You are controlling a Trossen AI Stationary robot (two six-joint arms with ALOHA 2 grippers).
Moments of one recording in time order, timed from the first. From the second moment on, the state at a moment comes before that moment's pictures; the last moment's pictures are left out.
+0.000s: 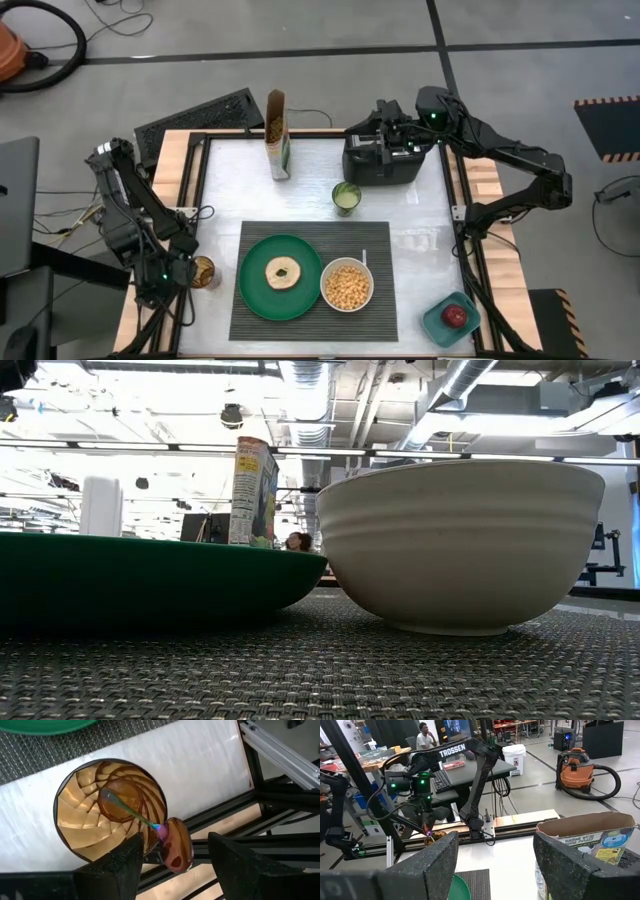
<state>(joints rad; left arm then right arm) -1.06 1.01 0.97 -1.22 0.05 -0.72 -0.32 1.28 1.45 -0.30 -0.33 0.11</state>
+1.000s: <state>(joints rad) -1.06 1.01 0.97 -1.21 0.08 -0.69 -0.32 1.28 1.45 -0.30 -0.33 0.13</state>
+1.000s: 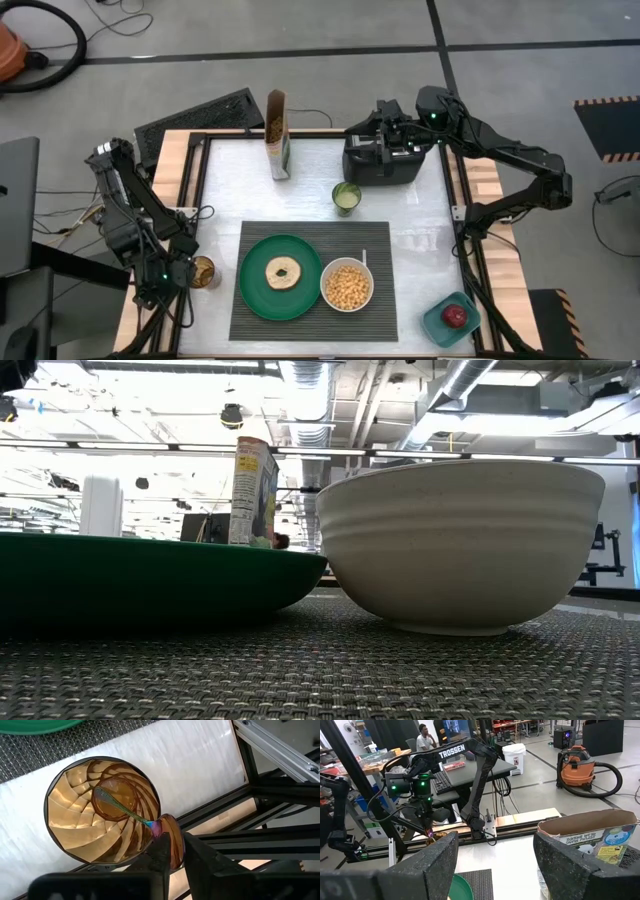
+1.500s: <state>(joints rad) -0.99 1.01 0.97 -1.21 0.12 -0.70 -0.32 1.28 1.45 -0.30 -0.33 0.13</state>
